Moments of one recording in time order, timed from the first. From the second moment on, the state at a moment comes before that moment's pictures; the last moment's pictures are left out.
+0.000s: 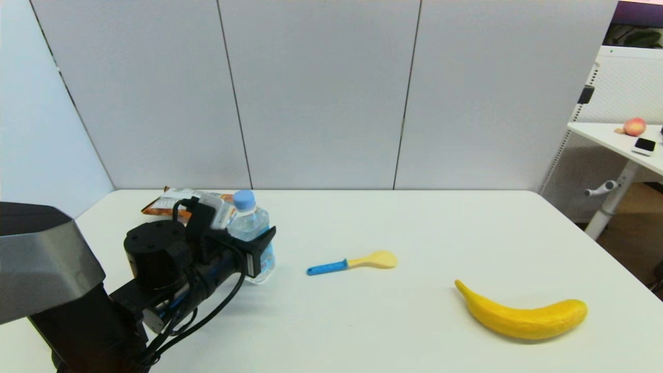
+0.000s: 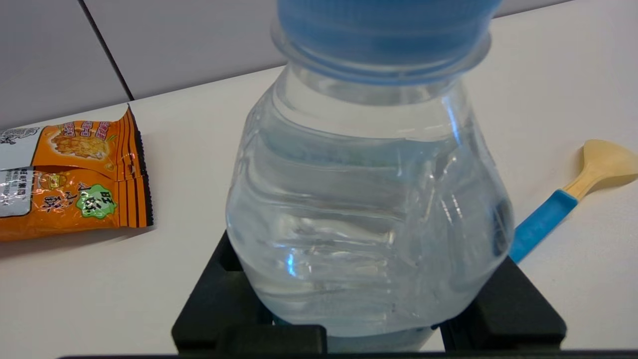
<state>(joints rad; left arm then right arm) -0.46 1.98 -0.36 -1.52 0.00 0.01 0.00 0.00 0.00 -0.01 0.05 -0.08</state>
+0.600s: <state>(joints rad) -0.46 1.98 -0.36 -1.52 0.00 0.01 0.00 0.00 0.00 -0.01 0.05 -0.08</state>
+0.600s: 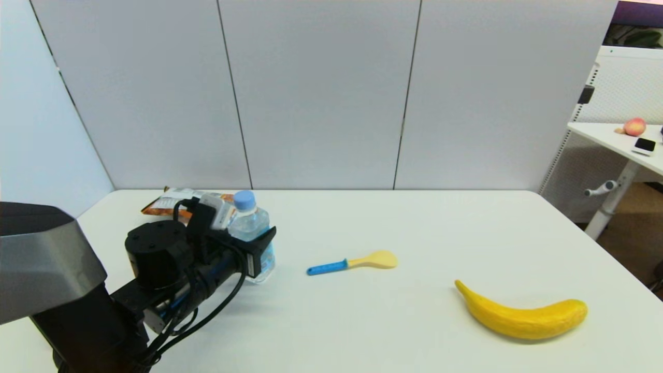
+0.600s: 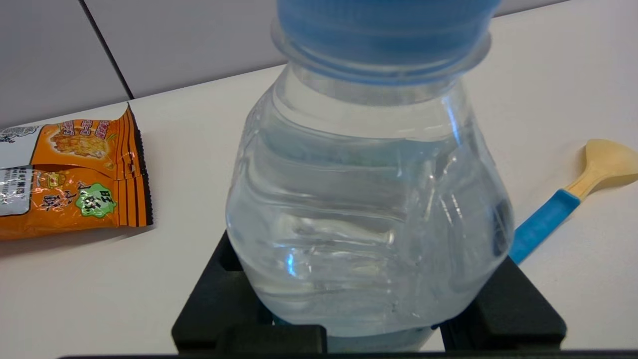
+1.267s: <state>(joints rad) -0.46 1.97 -0.36 -1.52 0.00 0.01 0.00 0.00 0.00 -0.01 0.05 -0.08</state>
